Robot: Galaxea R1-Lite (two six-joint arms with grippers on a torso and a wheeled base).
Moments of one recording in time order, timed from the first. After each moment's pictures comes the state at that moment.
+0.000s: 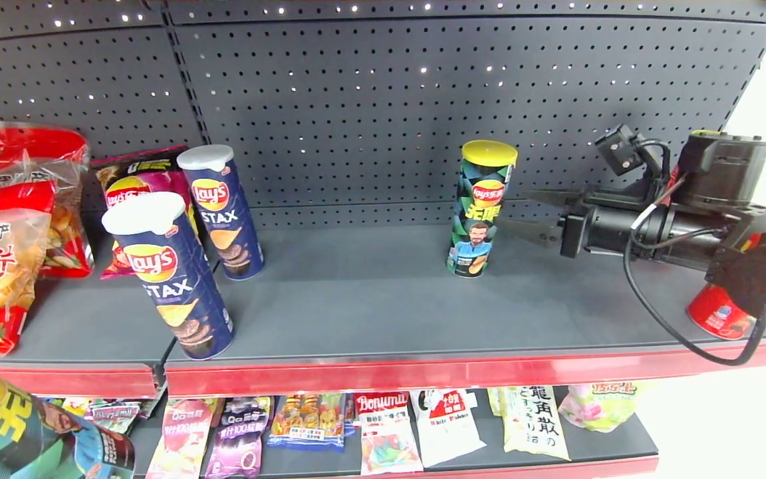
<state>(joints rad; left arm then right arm) -0.24 0.50 -0.52 0.11 -0.15 -0.01 0.19 1.78 -0.95 -0.69 0.65 -0.13</state>
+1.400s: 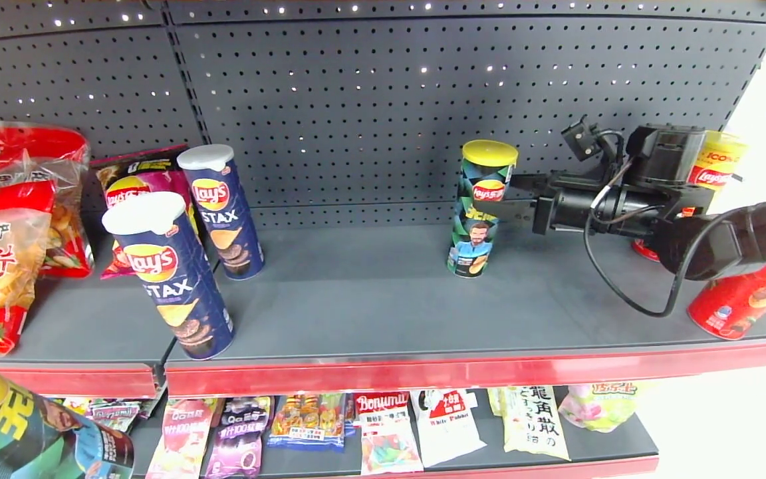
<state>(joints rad) -0.24 0.51 -0.53 0.10 -0.15 0.01 0.17 1.99 -1.22 -0.68 0.80 -0.11</state>
